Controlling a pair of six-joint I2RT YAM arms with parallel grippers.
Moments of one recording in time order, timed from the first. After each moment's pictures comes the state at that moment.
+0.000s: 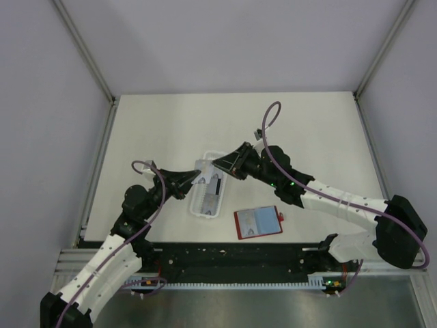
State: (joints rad) left arm -0.45 0.51 0.27 0.29 0.27 -1.77; right arm 0.88 1.28 0.82 0.30 -0.05 1.26
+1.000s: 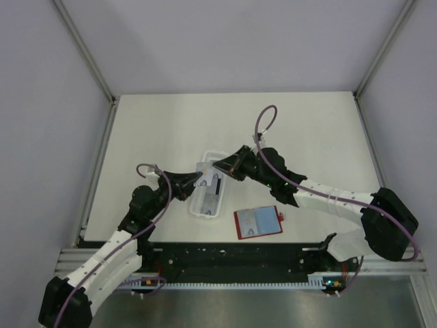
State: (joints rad) left arm -0.45 0.60 0.18 0.42 0.24 -1.77; right arm 0.87 1.35 0.79 0.38 -0.04 1.28
